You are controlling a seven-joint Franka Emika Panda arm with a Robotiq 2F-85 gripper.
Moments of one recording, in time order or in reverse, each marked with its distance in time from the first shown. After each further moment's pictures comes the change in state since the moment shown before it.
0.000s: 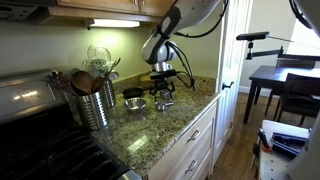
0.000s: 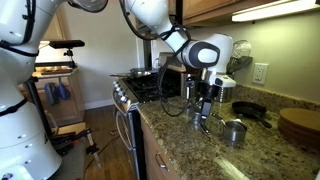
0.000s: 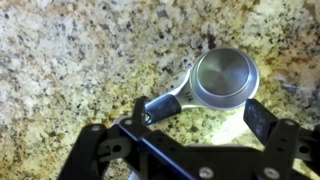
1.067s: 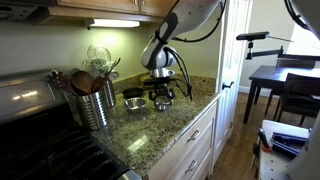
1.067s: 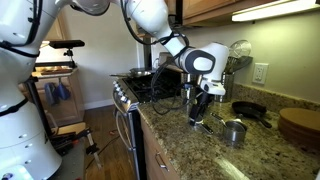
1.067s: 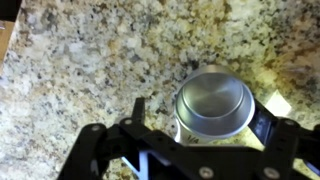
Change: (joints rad) arm 0.031 0.029 -0.012 -0.030 0.067 0.013 0.337
